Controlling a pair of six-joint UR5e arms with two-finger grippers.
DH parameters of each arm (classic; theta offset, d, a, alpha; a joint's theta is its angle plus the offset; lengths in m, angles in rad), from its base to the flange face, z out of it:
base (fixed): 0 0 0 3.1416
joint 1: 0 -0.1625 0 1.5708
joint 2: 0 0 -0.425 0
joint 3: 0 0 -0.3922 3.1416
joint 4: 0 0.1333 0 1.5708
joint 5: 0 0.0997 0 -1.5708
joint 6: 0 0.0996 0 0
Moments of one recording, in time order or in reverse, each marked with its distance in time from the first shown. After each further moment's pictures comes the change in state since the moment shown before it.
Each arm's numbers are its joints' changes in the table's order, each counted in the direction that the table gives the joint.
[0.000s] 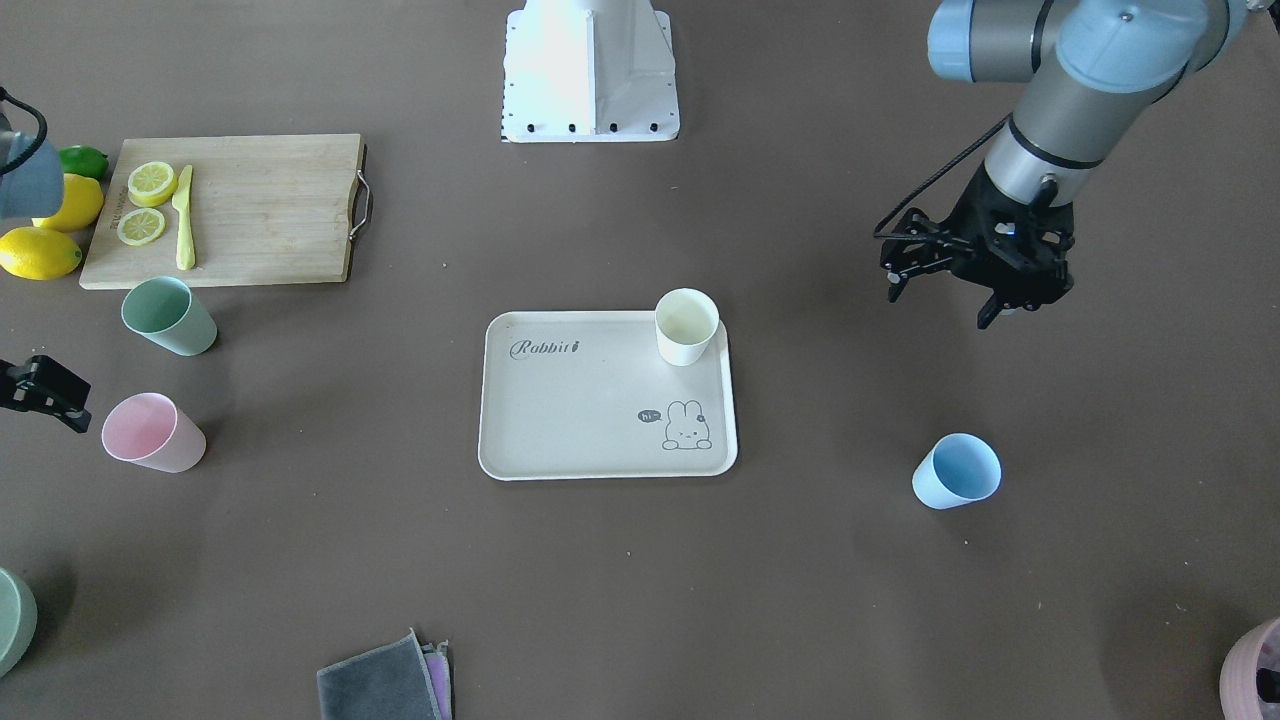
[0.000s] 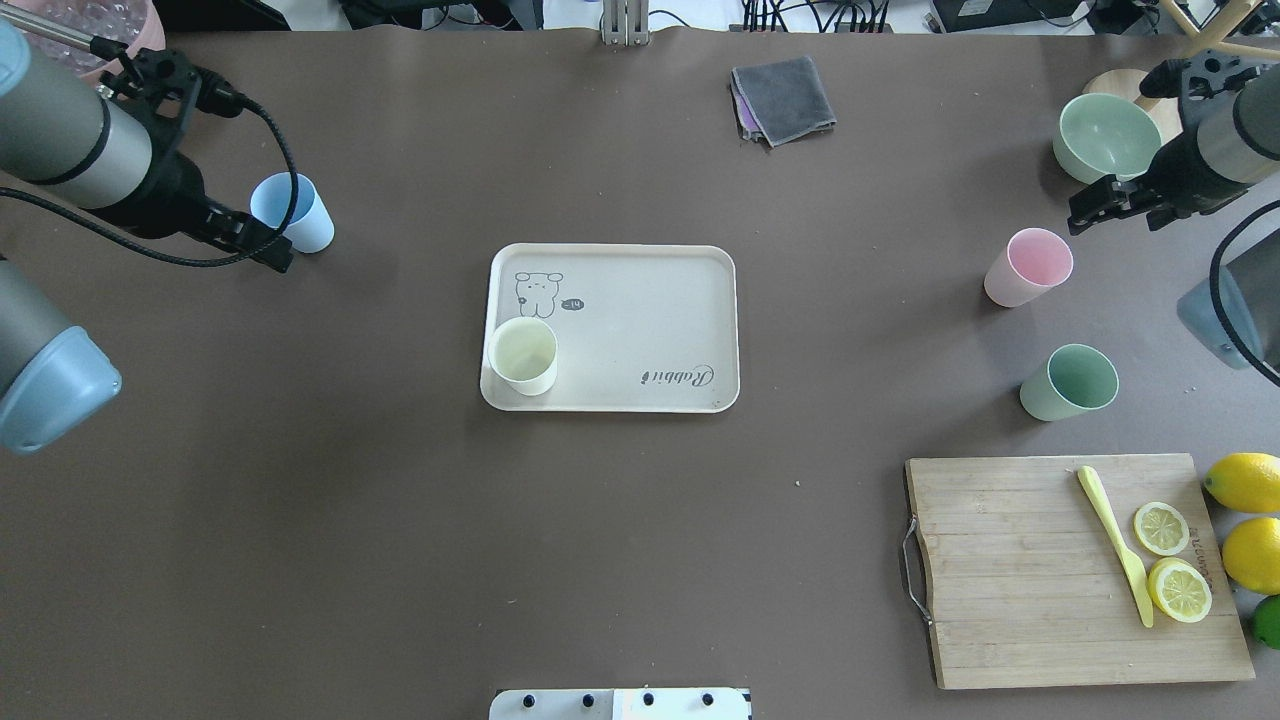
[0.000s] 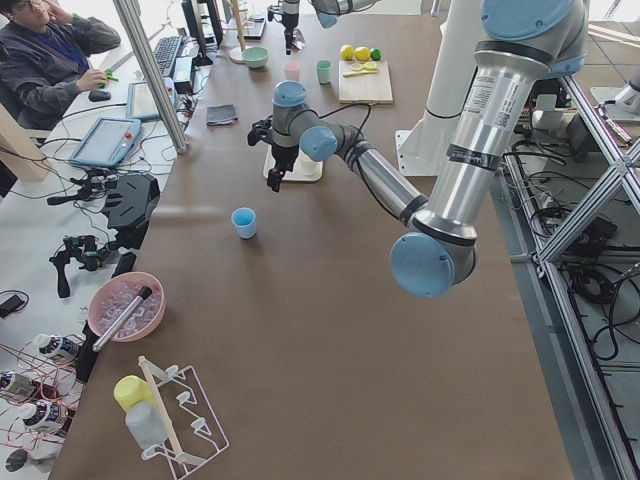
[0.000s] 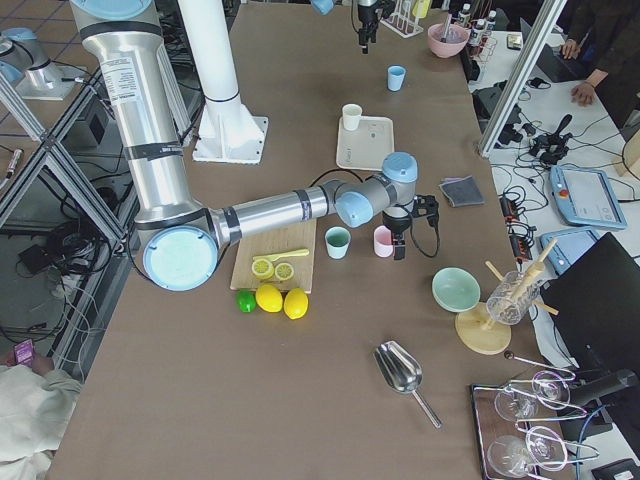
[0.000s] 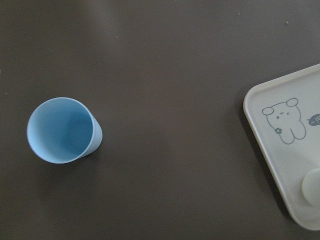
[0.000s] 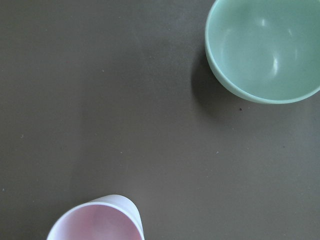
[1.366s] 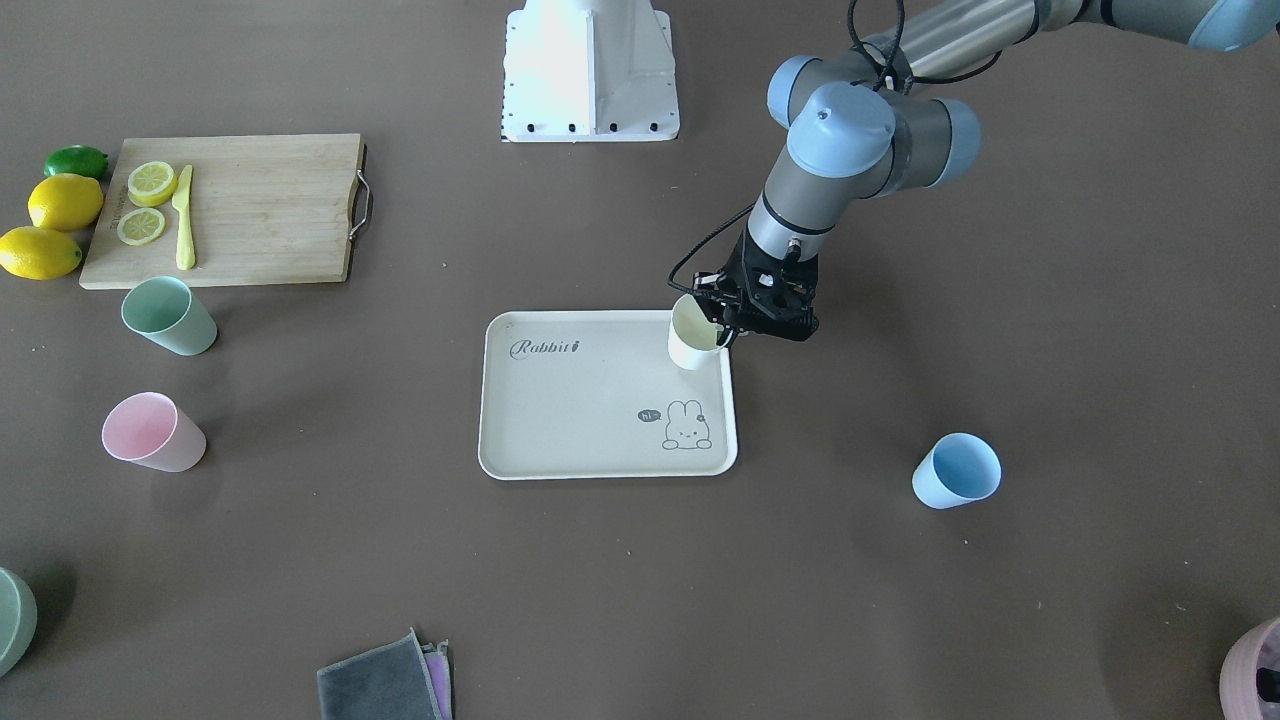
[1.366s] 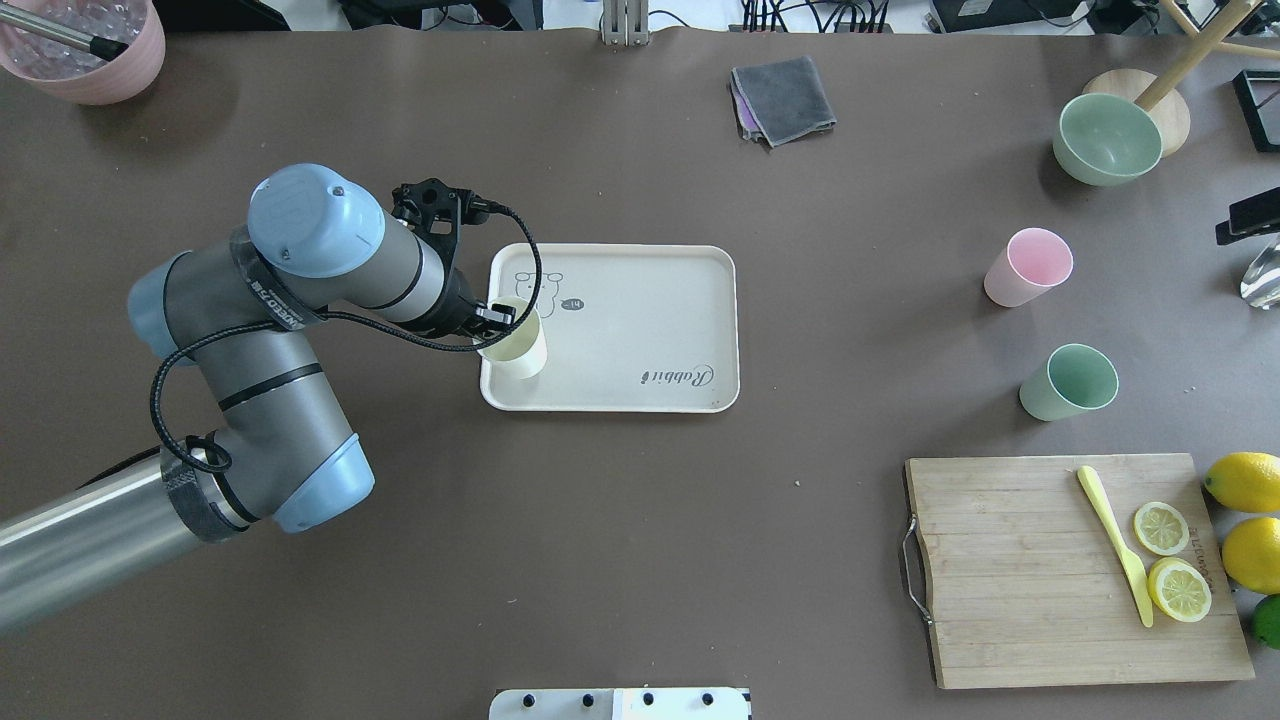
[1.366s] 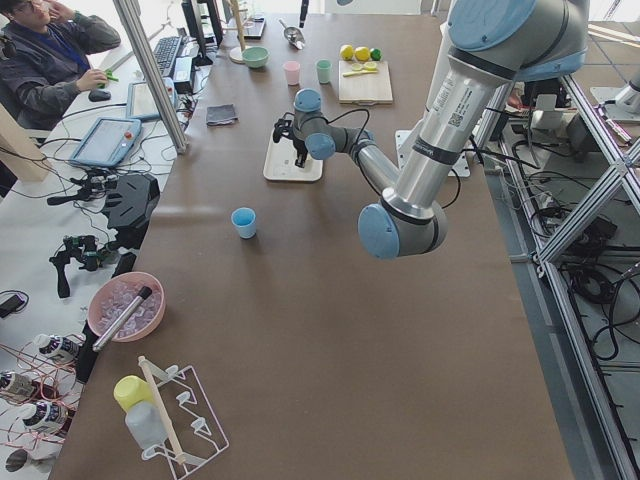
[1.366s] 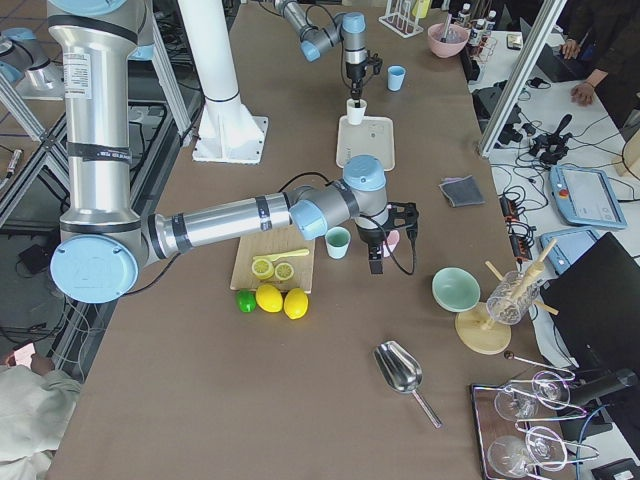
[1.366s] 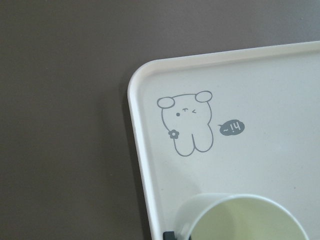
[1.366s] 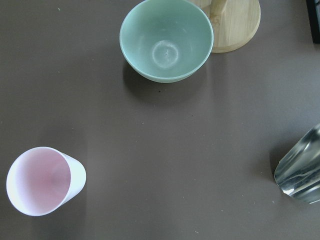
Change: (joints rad) left arm -0.331 0.264 -0.319 -0.283 0.170 -0.500; right arm -0.183 0.250 -0.247 0.005 0.057 -0.046
